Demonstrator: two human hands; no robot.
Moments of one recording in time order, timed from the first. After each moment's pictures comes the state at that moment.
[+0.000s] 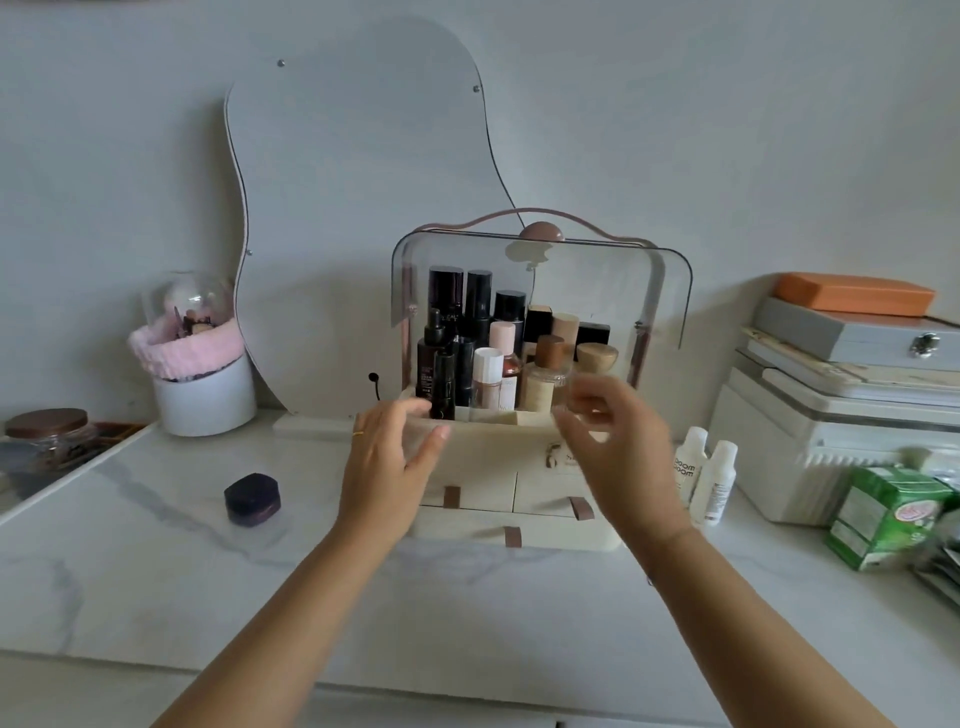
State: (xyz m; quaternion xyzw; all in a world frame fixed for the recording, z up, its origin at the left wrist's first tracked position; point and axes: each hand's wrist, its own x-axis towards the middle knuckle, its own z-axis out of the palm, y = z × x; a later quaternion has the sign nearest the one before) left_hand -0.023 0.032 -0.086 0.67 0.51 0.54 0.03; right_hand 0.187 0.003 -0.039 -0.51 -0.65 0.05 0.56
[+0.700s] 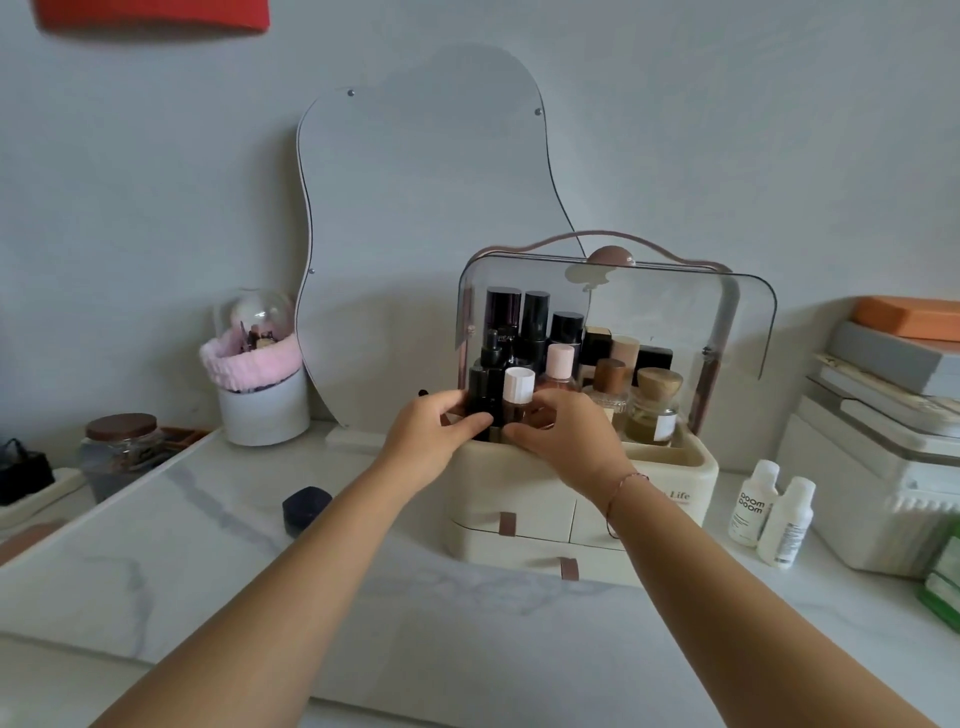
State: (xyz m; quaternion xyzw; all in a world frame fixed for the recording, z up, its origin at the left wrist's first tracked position) left_hand -0.050 0.069 -0.045 0.66 0.52 0.49 0.24; right_hand 0.118 0.065 -0.022 -0.54 -0.74 0.13 0.38
